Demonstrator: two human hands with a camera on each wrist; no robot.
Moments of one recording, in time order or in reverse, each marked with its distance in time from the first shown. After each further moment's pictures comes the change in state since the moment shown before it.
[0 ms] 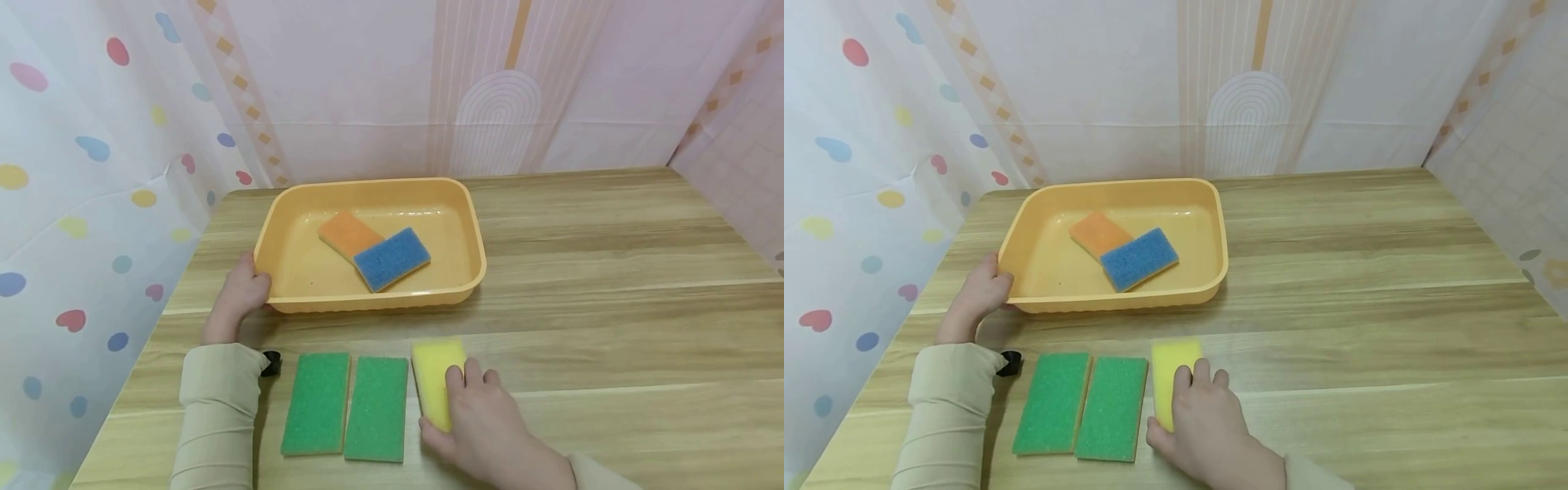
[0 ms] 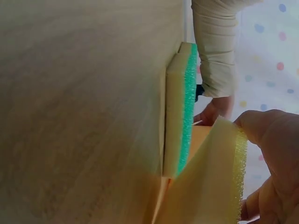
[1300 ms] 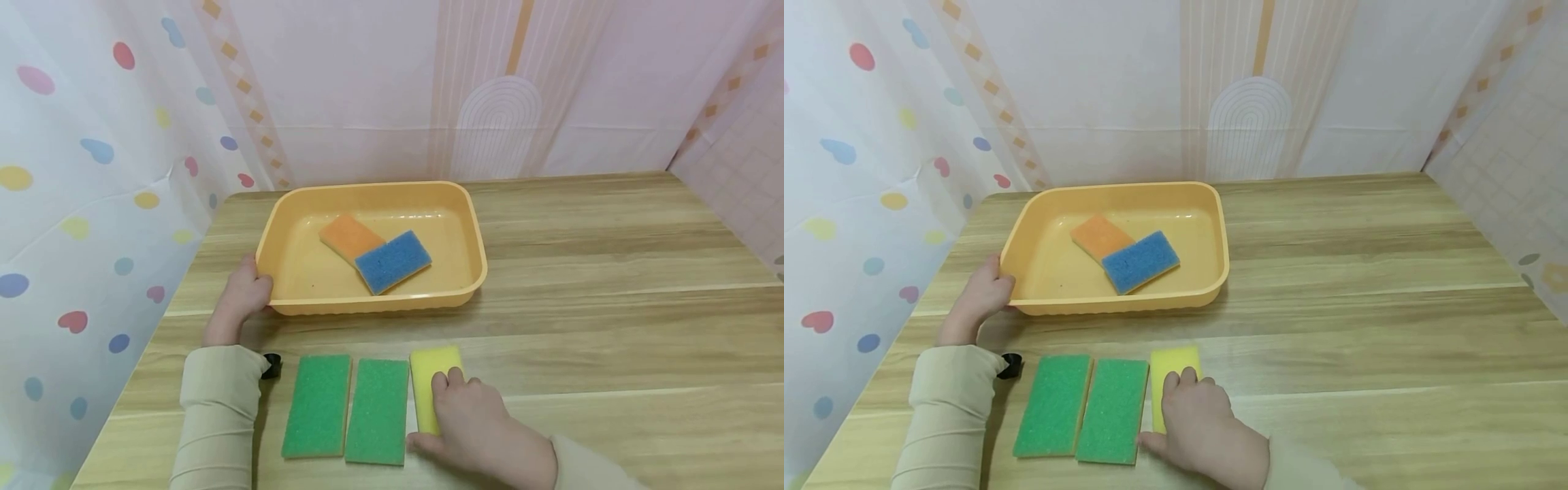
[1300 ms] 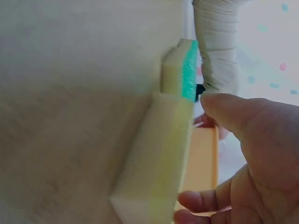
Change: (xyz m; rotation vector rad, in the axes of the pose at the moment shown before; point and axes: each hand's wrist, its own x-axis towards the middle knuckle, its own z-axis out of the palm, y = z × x) left_hand -0.001 0.000 0.001 0.001 0.006 -0.009; right_hand 0.014 -0.002 0.004 -0.023 -0.254 -0.060
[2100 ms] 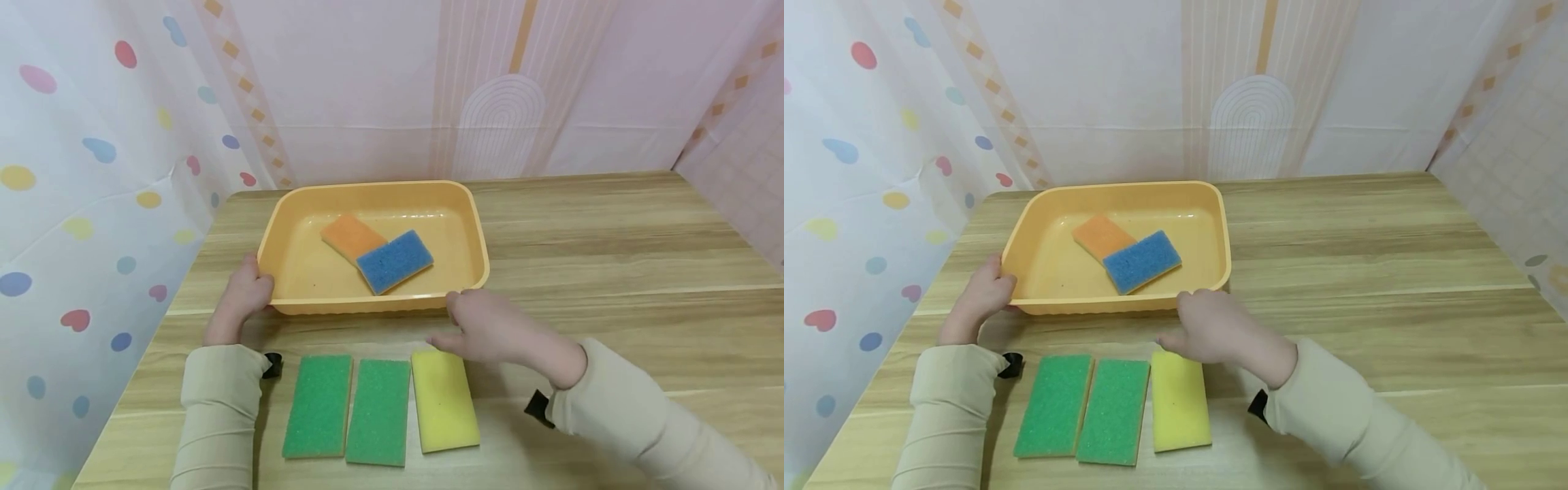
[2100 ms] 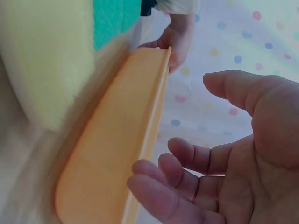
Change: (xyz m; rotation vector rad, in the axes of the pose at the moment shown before) left_hand 0.000 0.000 0.000 -0.002 0.000 -0.001; right_hand 0.051 0.040 -0.087 0.169 -0.092 -0.116
